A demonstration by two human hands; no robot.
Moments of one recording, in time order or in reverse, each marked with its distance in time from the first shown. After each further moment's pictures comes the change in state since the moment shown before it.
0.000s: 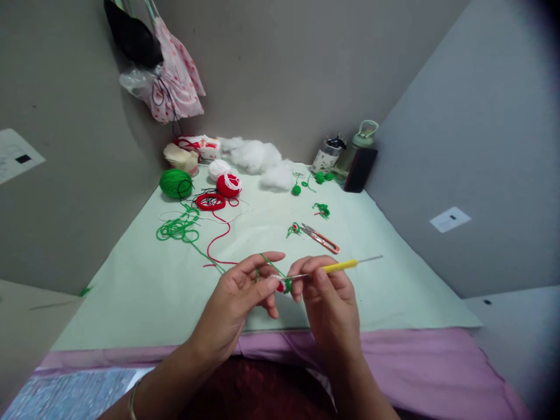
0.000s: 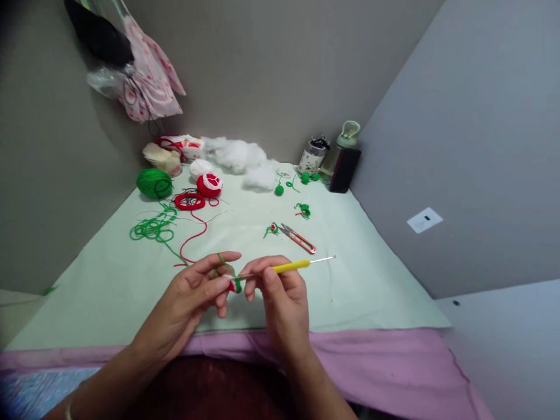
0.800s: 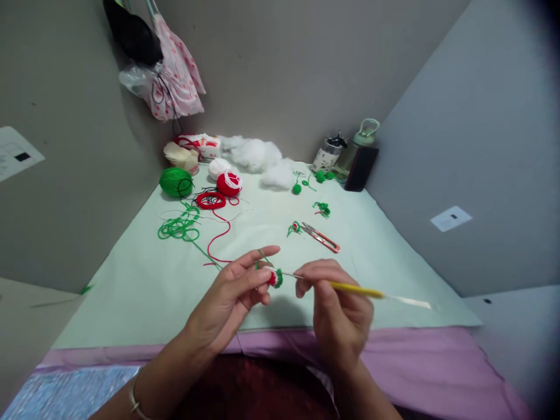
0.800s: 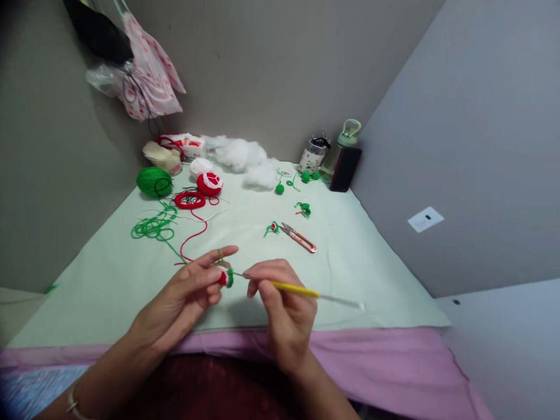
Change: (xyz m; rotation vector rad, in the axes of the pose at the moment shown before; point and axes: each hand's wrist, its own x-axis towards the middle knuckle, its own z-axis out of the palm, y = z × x) left_hand 0.004 0.005 -0.006 -0.176 -0.010 -0.144; right_hand -0.011 0.002 -0.006 -0.546 -0.008 -0.399
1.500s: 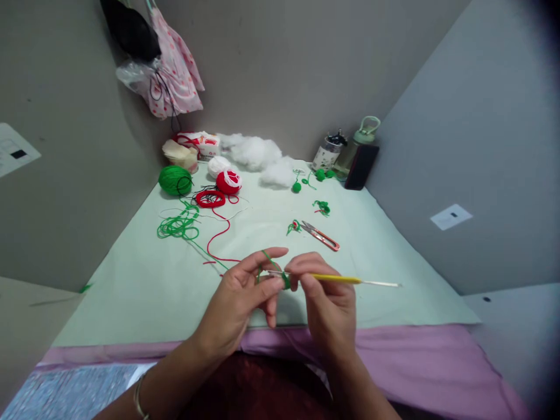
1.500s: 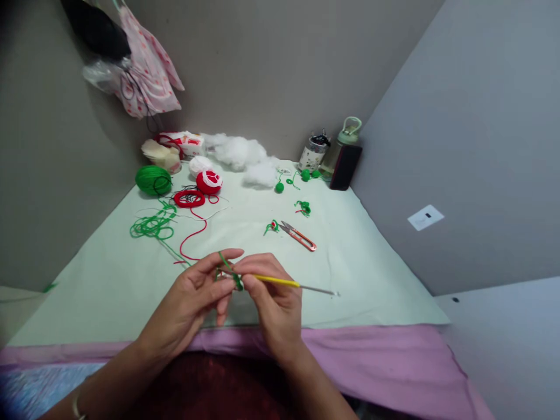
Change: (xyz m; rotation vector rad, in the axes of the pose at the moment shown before) left_hand -0.001 -0.007 0.006 0.091 -0.022 0.094; right_hand 0.008 0.001 0.003 0.204 -0.031 0.198
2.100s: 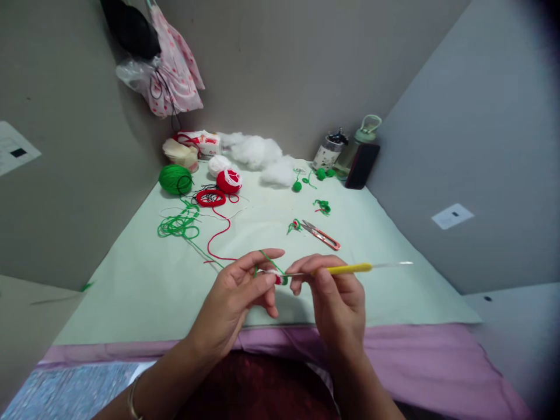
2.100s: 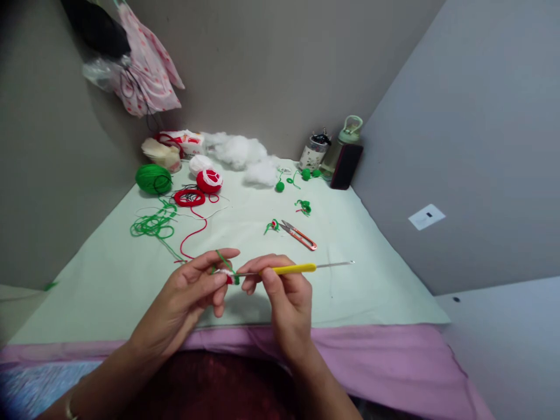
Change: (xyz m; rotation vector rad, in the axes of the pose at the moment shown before) left_hand -0.005 0.003 -0.001 0.075 0.051 0.025; right_hand -0.001 -0.006 -0.004 0.088 -0.019 0.054
